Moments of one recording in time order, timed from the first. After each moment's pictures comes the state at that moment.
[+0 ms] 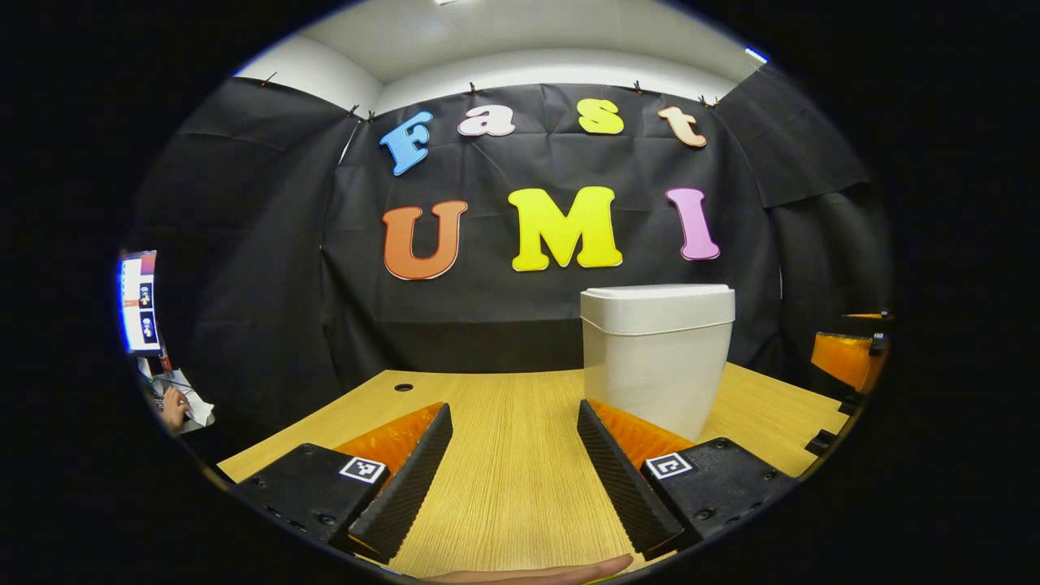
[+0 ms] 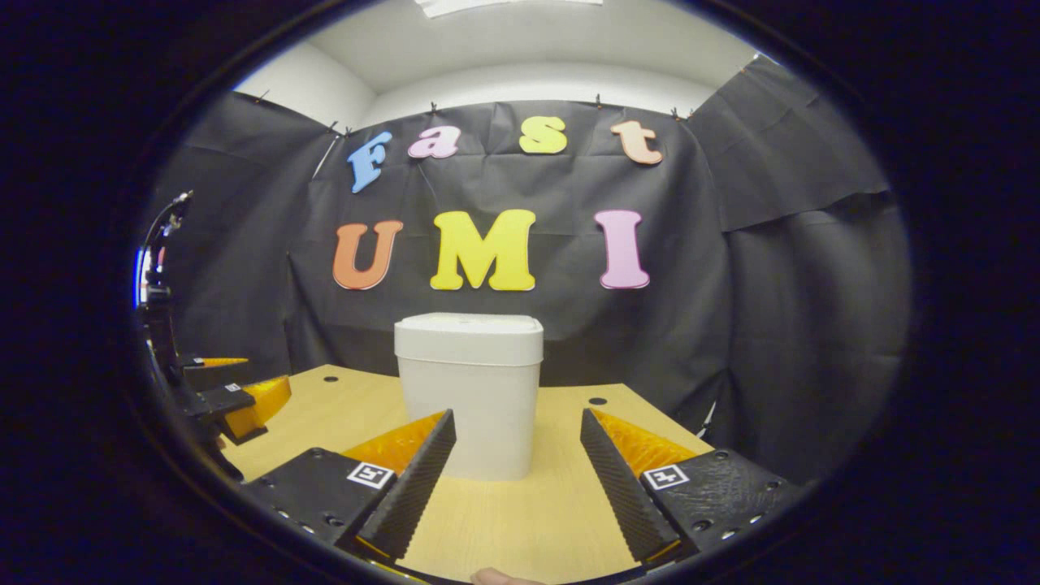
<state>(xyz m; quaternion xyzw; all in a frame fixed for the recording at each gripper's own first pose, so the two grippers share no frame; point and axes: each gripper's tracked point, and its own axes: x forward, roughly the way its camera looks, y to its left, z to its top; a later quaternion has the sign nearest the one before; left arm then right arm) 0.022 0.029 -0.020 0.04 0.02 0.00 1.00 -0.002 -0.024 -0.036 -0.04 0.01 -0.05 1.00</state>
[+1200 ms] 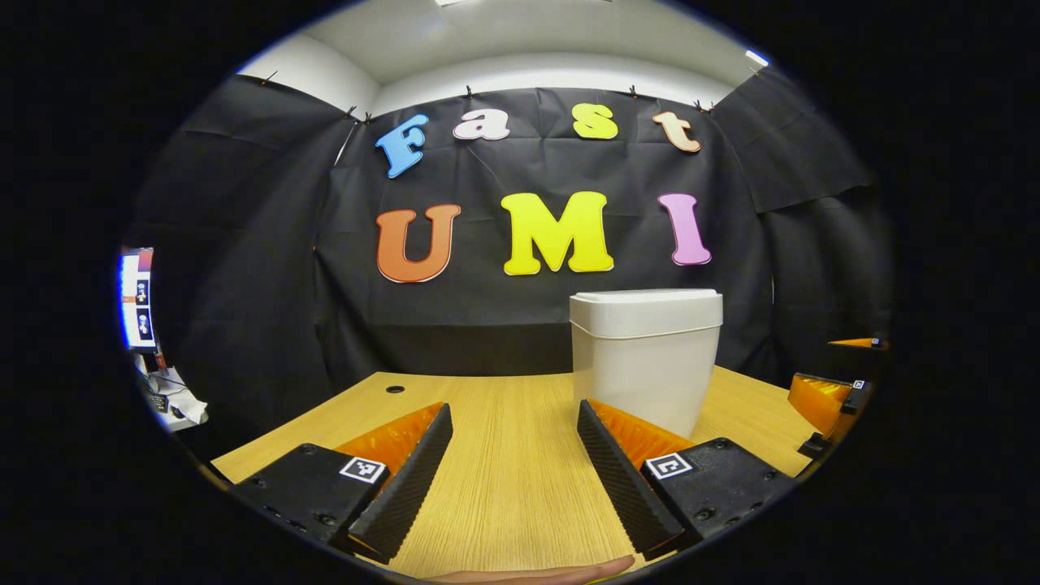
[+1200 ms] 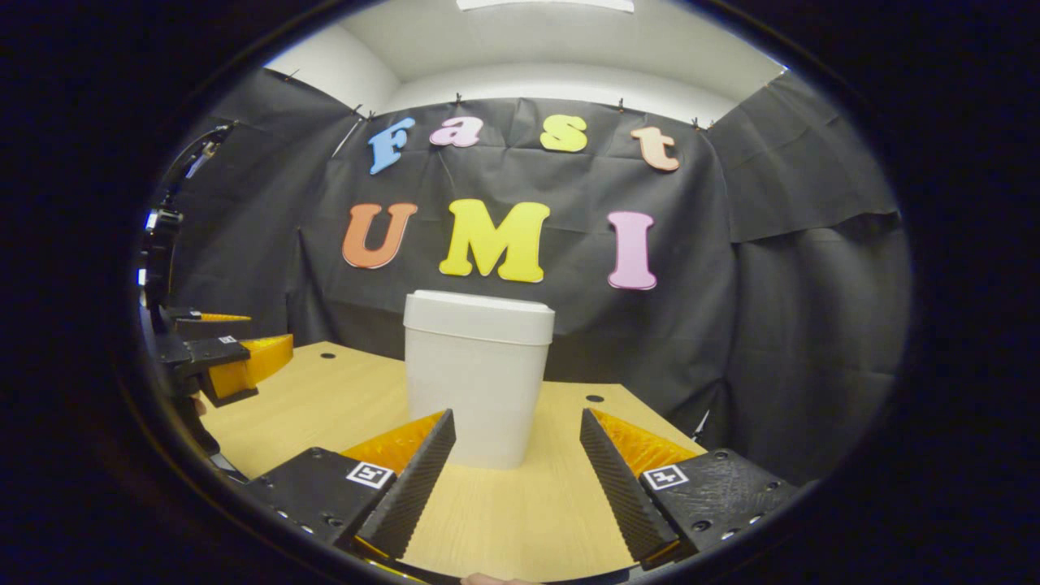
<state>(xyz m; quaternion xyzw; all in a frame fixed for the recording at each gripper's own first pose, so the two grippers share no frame) 0.021 0.018 -0.020 0.03 0.01 -0.02 1.00 -0.006 -0.009 -0.063 -0.07 0.03 -0.03 1.00</state>
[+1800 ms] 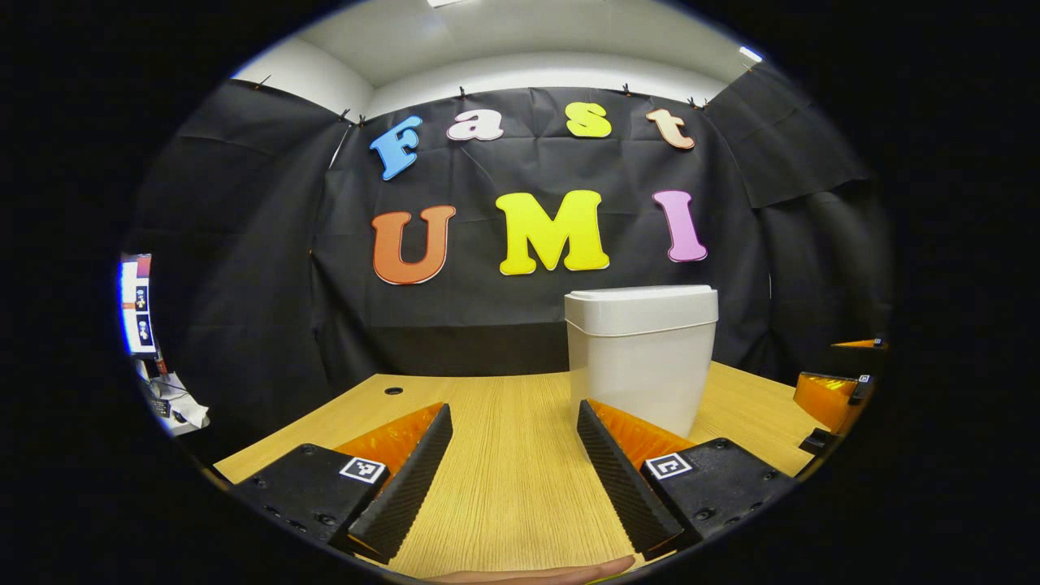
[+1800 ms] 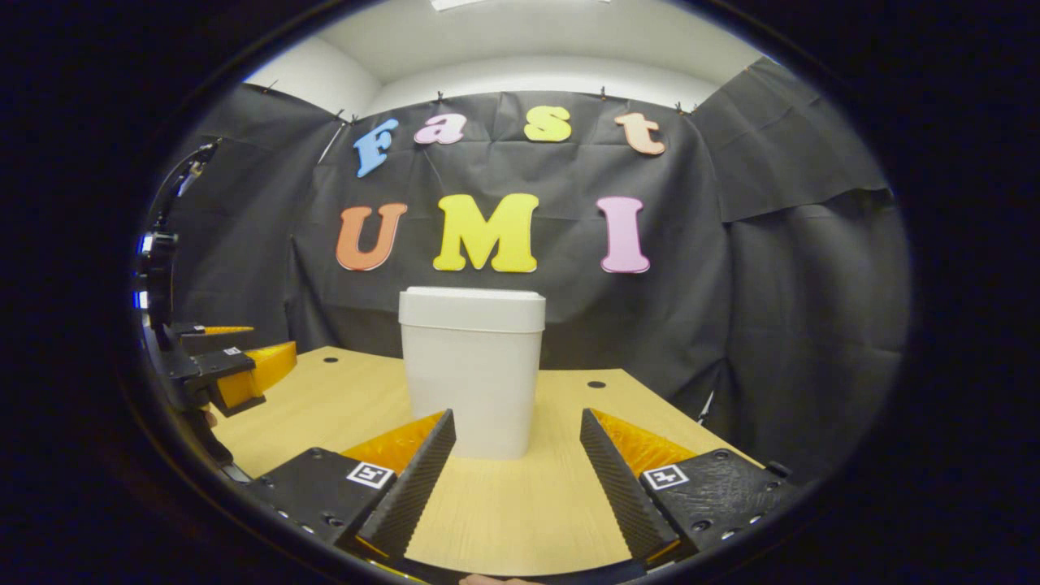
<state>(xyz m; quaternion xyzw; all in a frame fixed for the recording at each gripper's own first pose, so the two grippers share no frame) 0.019 0.015 -0.020 0.04 0.01 -0.02 1.00 -0.016 -0.017 -0.065 -0.04 0.04 -0.04 1.00</state>
